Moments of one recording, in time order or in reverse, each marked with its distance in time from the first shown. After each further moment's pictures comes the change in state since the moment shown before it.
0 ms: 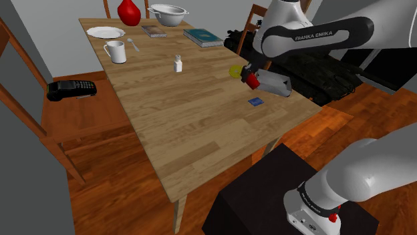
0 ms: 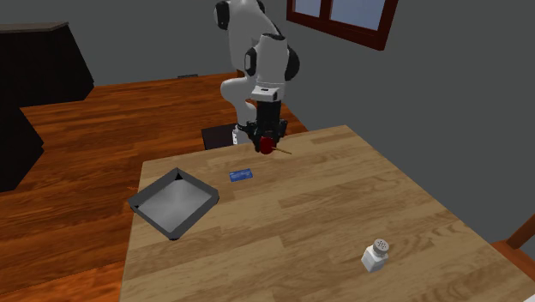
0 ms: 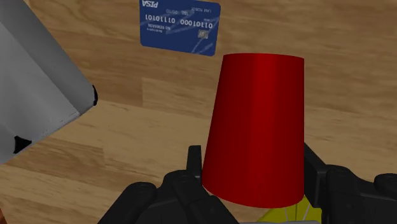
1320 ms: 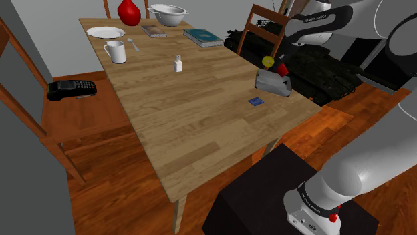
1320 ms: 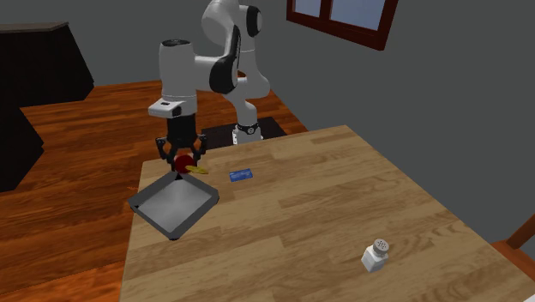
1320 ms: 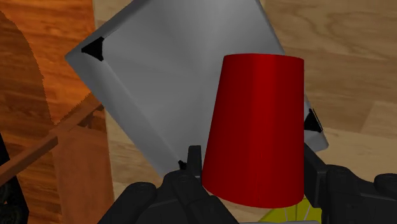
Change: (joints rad) arm -0.170 0.287 -0.310 0.313 0.181 0.018 -0.579
